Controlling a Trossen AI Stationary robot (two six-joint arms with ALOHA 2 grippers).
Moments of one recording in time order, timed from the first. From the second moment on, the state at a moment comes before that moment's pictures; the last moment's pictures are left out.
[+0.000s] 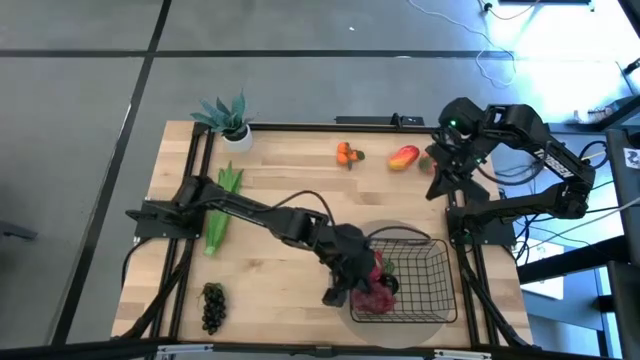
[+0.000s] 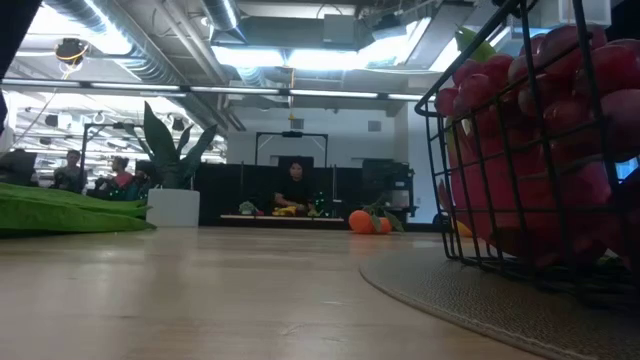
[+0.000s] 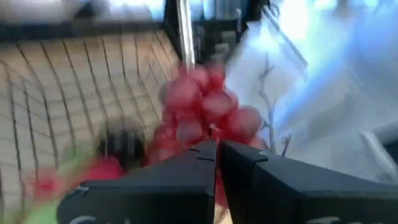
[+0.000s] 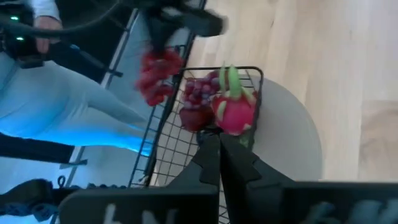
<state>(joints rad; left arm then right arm) -0.28 2.05 1.93 -0.42 0.30 -0.14 -0.48 1.13 1.51 -1.56 -0.84 -0.43</state>
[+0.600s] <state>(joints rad) -0.20 2.14 1.93 -0.31 0.46 -0.13 -0.48 1.13 1.51 -1.57 -0.85 -0.45</state>
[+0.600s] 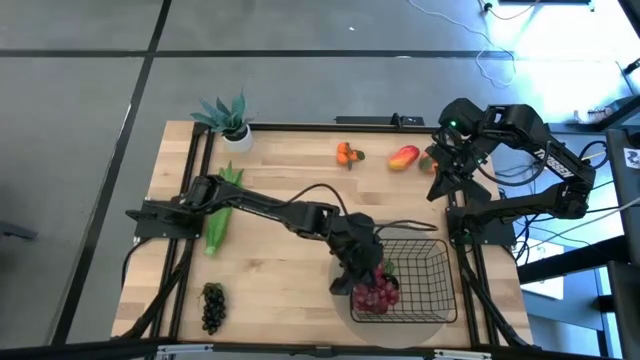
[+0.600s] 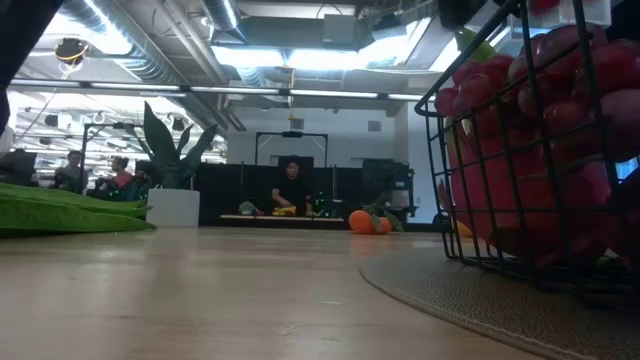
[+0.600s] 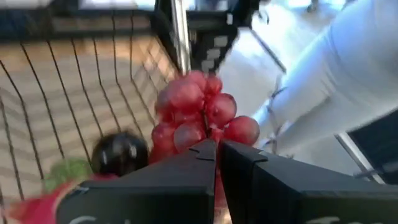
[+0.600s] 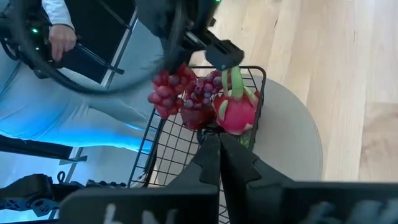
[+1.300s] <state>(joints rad) -0.21 2.19 1.93 -0.33 0.48 -0.18 -0.48 1.13 1.51 -1.57 -0.85 -0.45</state>
